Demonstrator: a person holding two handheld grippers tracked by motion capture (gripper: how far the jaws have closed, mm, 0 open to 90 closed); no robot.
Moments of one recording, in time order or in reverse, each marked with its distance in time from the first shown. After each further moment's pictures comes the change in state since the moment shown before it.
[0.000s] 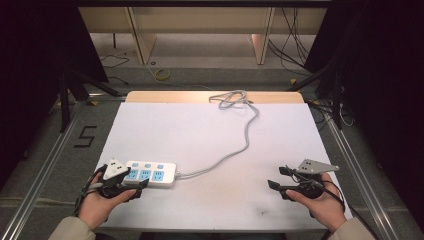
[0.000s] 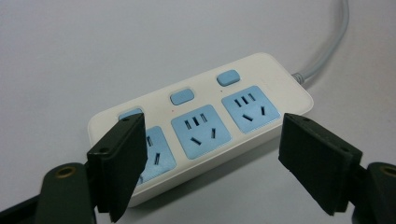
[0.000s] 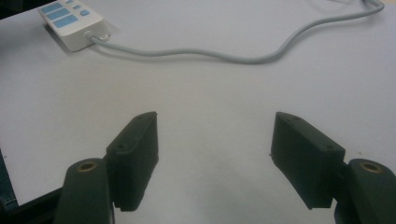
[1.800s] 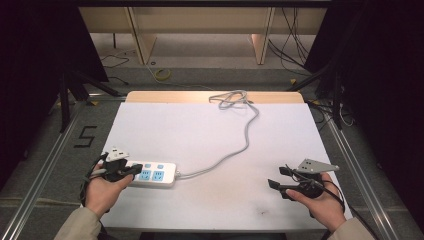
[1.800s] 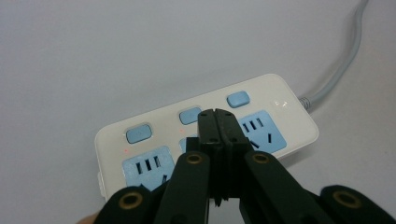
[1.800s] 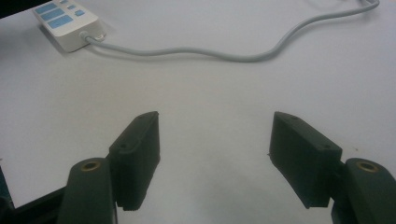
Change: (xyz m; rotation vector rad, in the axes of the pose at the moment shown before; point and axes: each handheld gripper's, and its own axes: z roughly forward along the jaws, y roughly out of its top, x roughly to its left) left arm 0.009 0.030 0.008 0.076 -0.005 -0.090; right arm -0.001 0.000 0.001 0.006 -0.011 0.014
